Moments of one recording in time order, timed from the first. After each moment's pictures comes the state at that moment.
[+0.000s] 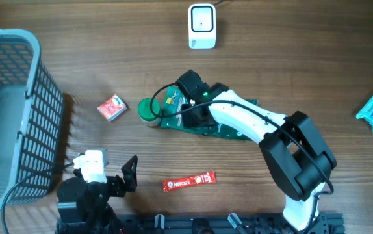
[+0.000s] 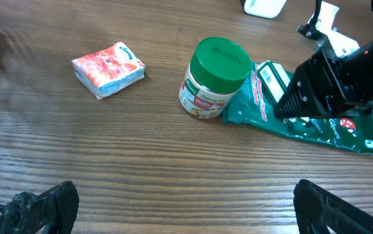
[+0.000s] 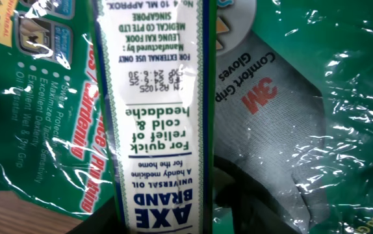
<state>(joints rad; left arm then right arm) 0.04 0.01 0.35 -0.91 0.23 -0.16 0.68 1.99 1.30 -0.67 -0.06 0.55</state>
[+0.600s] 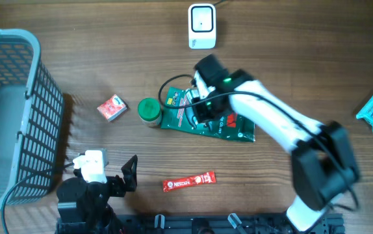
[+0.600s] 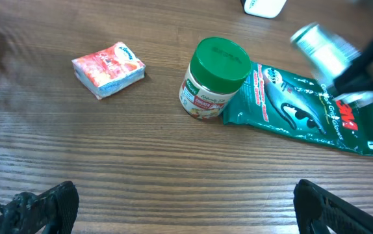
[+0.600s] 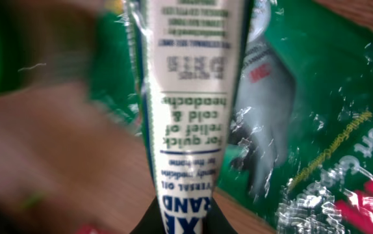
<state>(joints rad) 0.04 0.01 0.35 -0.91 0.23 -0.16 0.54 1.82 1.34 -0.85 -0.32 0.24</state>
